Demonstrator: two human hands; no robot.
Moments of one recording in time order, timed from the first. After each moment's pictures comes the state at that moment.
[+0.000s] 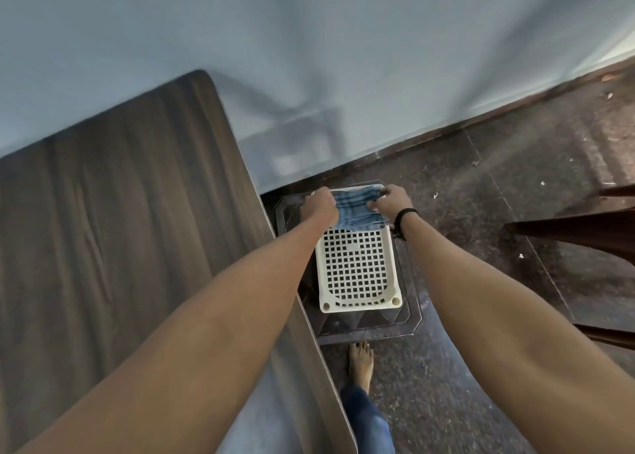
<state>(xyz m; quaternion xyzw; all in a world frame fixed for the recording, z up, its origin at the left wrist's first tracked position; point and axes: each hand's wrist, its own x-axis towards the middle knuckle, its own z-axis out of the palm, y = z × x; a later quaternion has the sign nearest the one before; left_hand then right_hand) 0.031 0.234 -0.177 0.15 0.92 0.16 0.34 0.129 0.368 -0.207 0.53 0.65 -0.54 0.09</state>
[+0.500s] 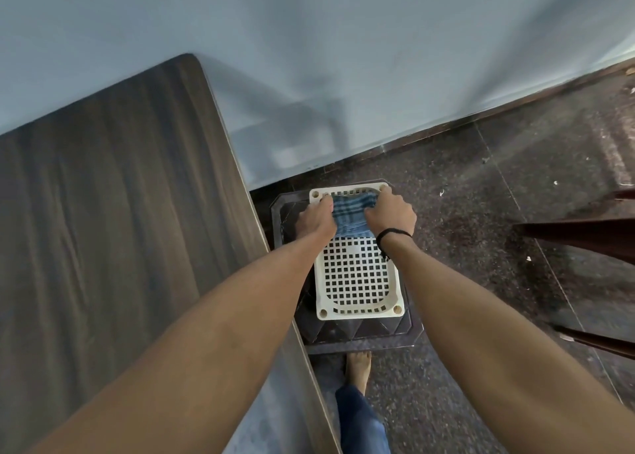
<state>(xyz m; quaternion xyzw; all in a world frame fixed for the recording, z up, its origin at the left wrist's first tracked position) 0.042 0.224 -0.208 0.25 0.92 0.07 0.29 0.125 0.343 -0.221 0.46 0.86 -0.22 0.10</state>
